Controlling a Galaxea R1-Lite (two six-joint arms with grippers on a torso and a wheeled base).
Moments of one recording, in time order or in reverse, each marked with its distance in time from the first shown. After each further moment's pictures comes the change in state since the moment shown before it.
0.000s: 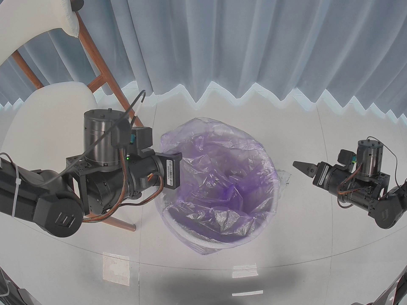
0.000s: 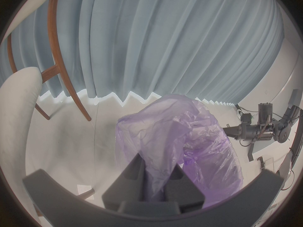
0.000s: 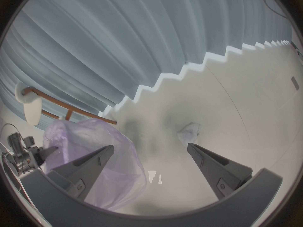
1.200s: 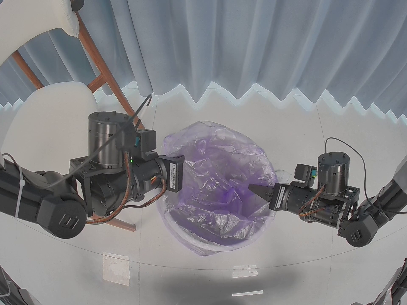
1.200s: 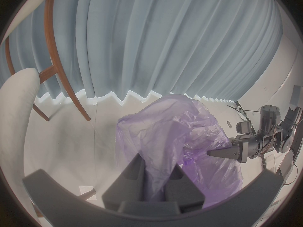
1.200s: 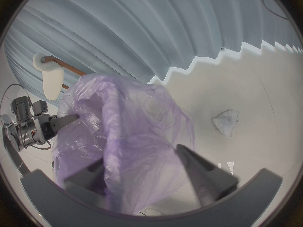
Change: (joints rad) left arm -0.009 0.014 -0.001 0.000 0.004 0.021; right arm 0.274 0.134 -0.051 -0.077 -0.010 -0.031
